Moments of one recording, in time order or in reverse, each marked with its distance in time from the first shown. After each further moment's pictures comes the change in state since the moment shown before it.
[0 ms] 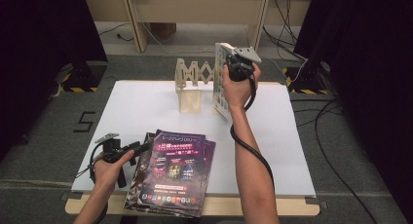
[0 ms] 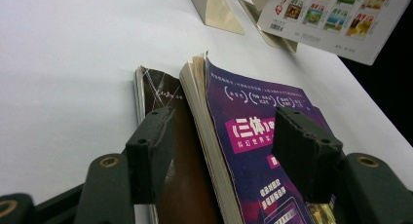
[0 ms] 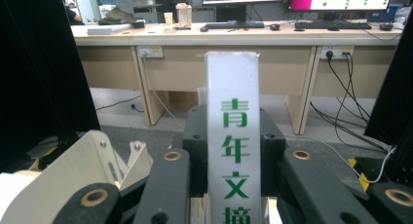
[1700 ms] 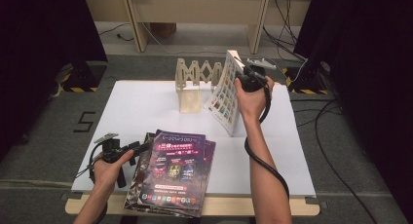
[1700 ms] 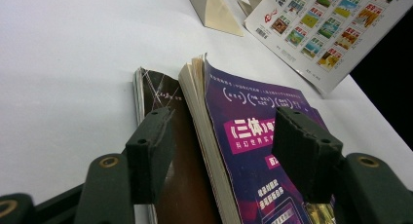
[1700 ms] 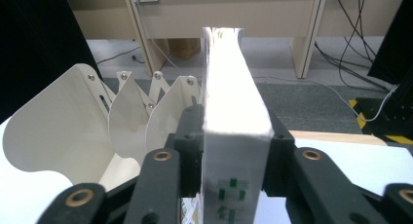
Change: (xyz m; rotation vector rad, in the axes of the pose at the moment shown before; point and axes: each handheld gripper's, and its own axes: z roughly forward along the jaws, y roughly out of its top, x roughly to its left) left arm 0.000 0.001 -0.001 -0.001 -0.003 -0.005; right arm -0.032 -0.016 -0.027 0.231 0.013 0.054
